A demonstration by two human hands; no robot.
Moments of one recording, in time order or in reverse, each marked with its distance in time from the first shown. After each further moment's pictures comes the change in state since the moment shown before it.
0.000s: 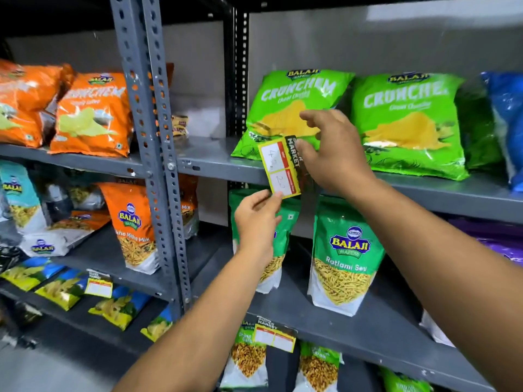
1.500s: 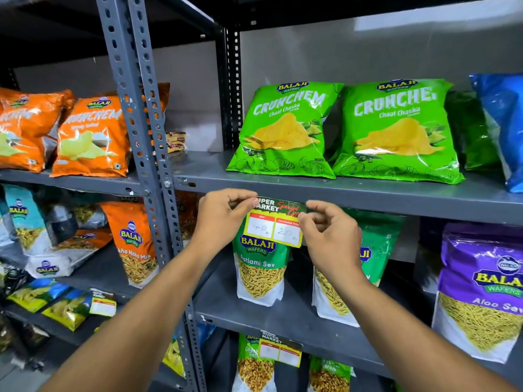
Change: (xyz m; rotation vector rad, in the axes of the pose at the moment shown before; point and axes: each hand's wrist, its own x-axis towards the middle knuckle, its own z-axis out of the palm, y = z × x) left_hand 0.043 0.048 -0.042 0.801 -0.214 0.591; right_hand -0.104 0.014 0.034 0.504 0.152 0.504
